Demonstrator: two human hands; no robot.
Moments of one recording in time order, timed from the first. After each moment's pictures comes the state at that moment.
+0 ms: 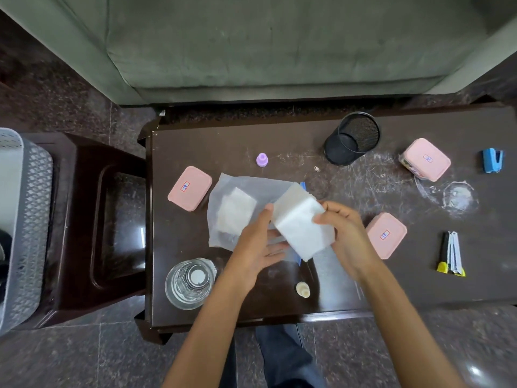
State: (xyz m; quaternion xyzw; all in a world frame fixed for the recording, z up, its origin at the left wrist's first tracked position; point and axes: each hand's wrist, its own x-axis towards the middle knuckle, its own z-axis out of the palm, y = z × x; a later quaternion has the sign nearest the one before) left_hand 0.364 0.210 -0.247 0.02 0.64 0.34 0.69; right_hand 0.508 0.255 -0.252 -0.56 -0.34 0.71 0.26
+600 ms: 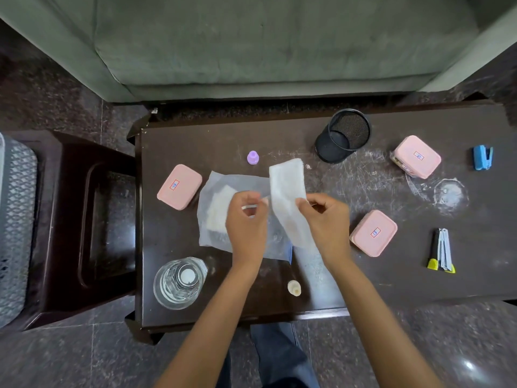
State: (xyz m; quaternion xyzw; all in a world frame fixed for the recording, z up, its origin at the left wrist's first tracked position) left_hand 0.382 0.226 -0.274 0.20 0.77 0.44 0.41; right_hand 0.492 0.260 -0.264 -0.68 -0.47 0.49 0.28
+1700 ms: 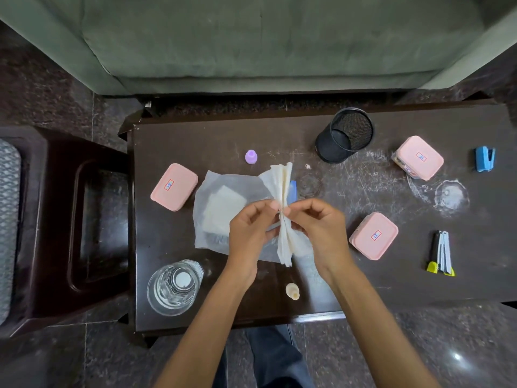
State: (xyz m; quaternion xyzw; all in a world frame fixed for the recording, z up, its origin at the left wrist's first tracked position) left_hand 0.380 0.221 -0.269 0.07 0.63 0.47 0.61; right_hand 0.486 0.257 -0.251 -0.63 -0.33 0.64 0.30
